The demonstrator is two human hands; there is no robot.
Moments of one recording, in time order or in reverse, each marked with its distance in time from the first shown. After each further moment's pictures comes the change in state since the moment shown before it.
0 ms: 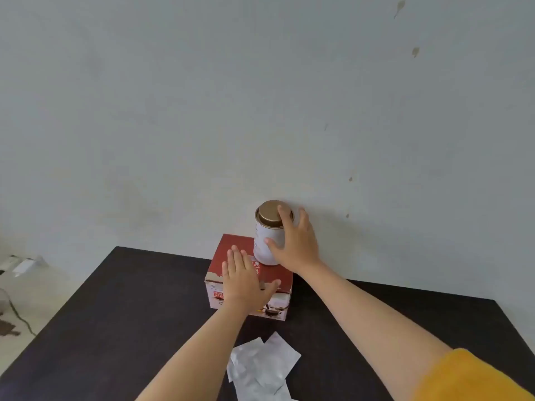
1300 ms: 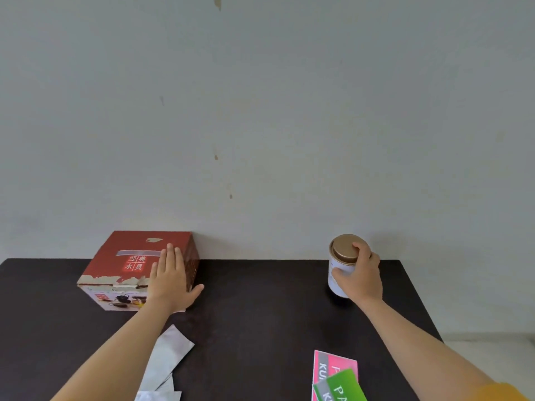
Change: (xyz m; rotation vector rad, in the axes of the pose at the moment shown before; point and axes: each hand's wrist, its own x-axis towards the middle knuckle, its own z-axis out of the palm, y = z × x) left_hand 0.007 0.092 0.057 0.248 -0.041 0.083; right_hand -0.153 0.360 -0.088 0.176 0.211 0.584
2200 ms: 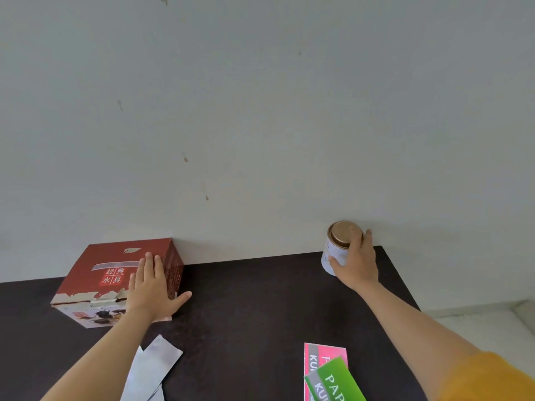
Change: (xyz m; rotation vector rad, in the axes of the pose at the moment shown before) left_hand 0.003 0.000 0.003 -0.033 0.027 -0.007; right_hand 0.016 0.020 -0.019 -0.217 -0.028 0.007
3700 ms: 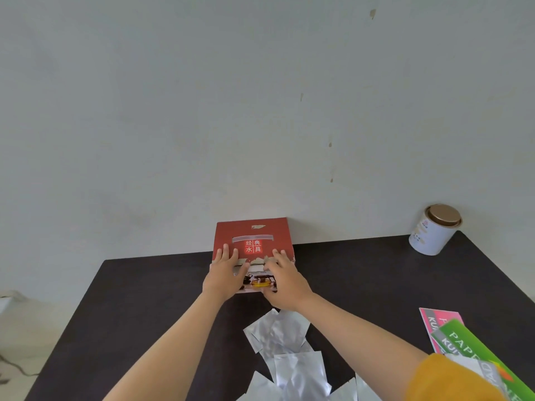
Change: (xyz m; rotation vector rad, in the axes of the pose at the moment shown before) left_hand -0.015 -0.179 -0.012 -0.377 -0.110 0.149; right_hand -0.213 -0.352 0.173 0.047 -0.406 -0.476
